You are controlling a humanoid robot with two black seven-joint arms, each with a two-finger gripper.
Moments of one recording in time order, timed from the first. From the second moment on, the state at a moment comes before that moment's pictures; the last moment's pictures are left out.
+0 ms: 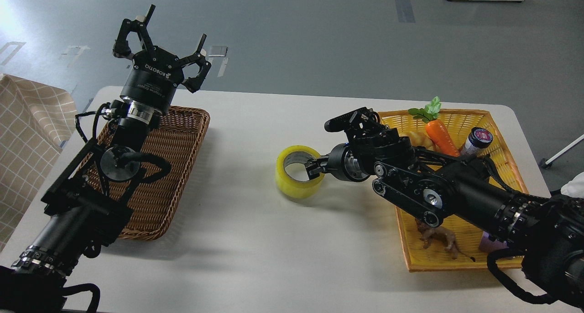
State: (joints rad) left arm -0.47 0.22 -1.27 -1.06 0.14 -0.49 -0.25; right arm 0.97 0.00 0.32 0.85 -1.77 0.49 -0.12
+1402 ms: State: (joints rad) left arm -0.52 0.24 -1.26 -1.06 0.31 -0.49 -0.24; right arm 0.86 -0.23 1.39 1.01 -1.19 0.49 -0.12
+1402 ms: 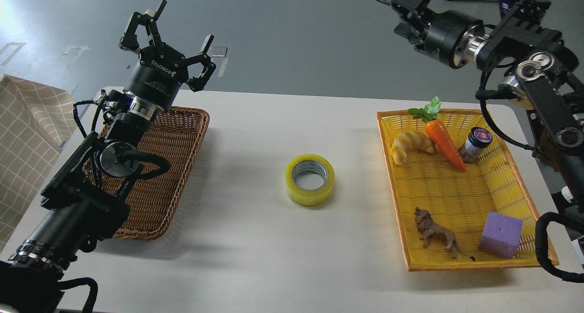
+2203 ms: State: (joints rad) left arm -0.62 0.34 -1.20 -1.15 0.88 -0.49 -0.25; right arm 0.51 -0.23 1.74 1.00 -0.18 0.49 -0.12
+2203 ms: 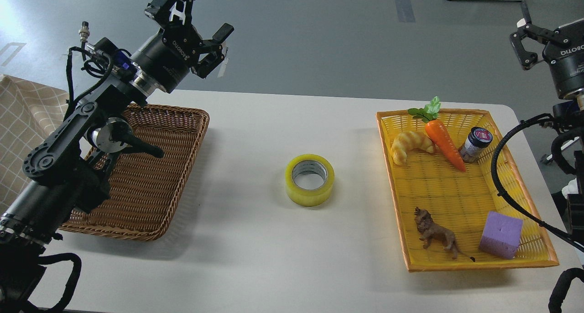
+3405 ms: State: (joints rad) left arm -0.89 0.39 -0.54 -1.30 1.82 -0.46 -0.01; right arm 0.39 -0.21 1.81 1.03 -0.17 0.49 -0.12
